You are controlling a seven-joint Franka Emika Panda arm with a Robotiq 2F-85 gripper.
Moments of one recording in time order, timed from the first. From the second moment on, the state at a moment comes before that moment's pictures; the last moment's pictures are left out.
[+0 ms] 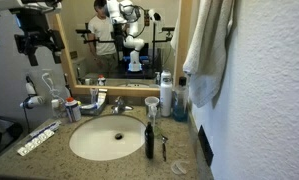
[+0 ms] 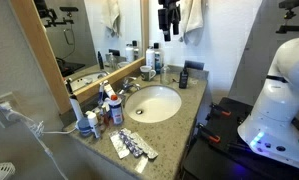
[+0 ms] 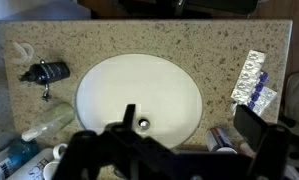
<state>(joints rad) 0.09 -0.40 0.20 -2.19 -0.02 1.68 0.09</state>
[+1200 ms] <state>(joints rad) 0.13 -0.23 0.18 -2.28 0.02 2.26 -0.01</state>
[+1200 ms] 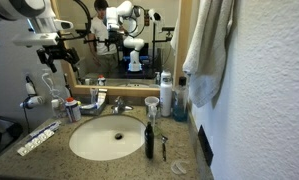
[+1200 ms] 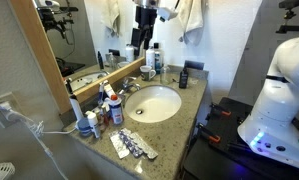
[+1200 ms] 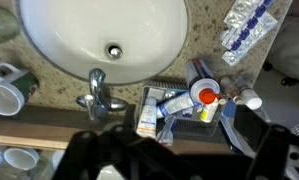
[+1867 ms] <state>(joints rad) 0.25 0.15 0.25 -2.26 0.35 2.96 -0.41</state>
